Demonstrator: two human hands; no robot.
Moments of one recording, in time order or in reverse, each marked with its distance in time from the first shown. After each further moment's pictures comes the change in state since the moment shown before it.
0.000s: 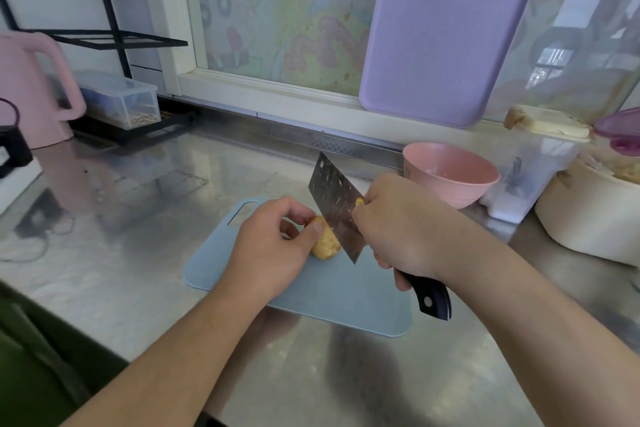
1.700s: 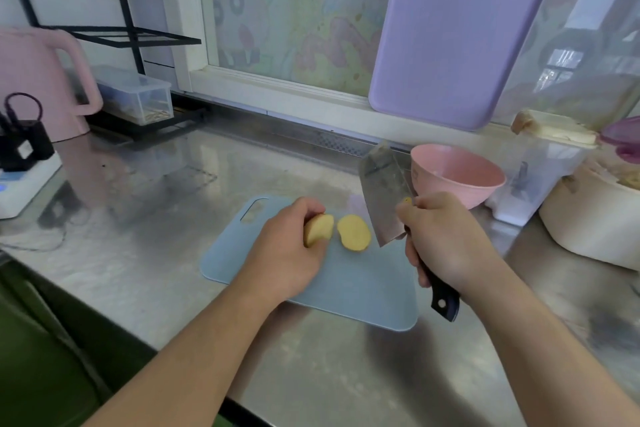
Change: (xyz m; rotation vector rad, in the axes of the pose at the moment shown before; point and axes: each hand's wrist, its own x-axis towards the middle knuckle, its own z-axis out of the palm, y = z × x) left_hand -0.005 0.000 -0.006 0.143 -0.162 0.014; right_hand 0.006 0.052 0.027 0.601 0.222 0.143
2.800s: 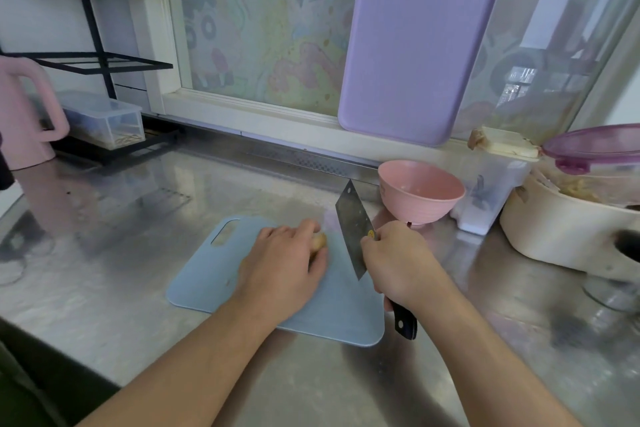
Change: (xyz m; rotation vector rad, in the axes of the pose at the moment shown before) left_hand 0.009 0.021 0.025 0.499 0.044 0.275; right_hand 0.004 0.010 0.004 -0.325 -0.004 0.067
